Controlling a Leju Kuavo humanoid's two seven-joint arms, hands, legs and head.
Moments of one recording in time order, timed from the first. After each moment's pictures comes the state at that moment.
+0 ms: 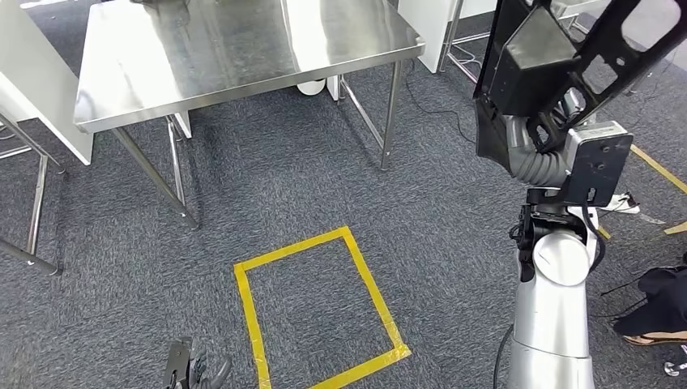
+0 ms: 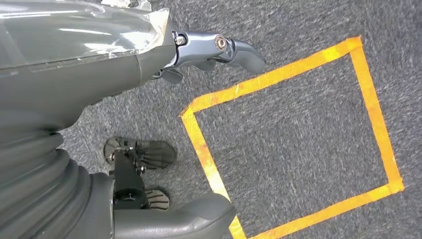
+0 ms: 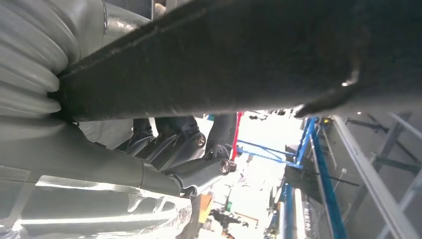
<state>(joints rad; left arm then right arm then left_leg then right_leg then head) -0.17 -0.15 0.49 -0.23 -0.16 0.08 -0.50 -0.50 0.06 0.24 -1.51 0.34 -0.09 -0.20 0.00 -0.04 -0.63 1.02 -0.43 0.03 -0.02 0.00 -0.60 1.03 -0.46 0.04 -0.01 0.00</state>
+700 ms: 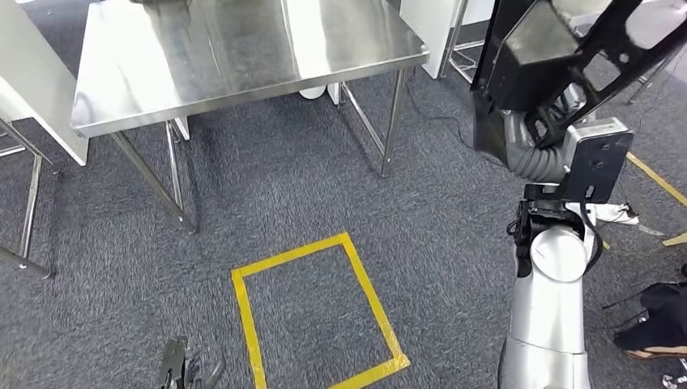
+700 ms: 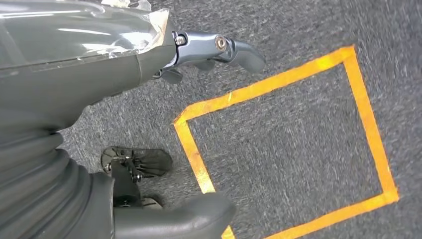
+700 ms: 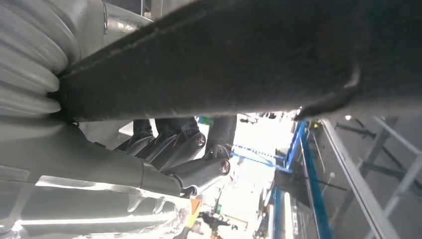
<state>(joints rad) -0.18 -0.14 0.48 -0.23 -0.17 0.08 -0.48 -0.51 0.07 0.23 -1.51 0.35 -0.08 -0.21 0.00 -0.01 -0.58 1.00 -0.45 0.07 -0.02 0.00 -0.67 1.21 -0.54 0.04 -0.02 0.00</state>
